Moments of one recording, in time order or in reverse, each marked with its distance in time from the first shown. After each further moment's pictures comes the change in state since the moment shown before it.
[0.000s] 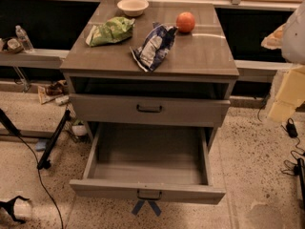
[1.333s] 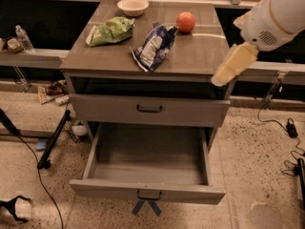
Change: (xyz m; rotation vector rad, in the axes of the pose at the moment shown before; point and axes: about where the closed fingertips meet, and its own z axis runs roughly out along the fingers) arm -0.062 -0.109 0.059 0.149 -0.308 0.124
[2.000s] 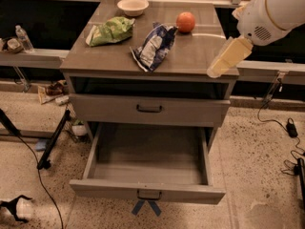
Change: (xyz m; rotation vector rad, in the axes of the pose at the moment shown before) arm -0.013 -0.020 0.001 0.074 -0.048 -0.001
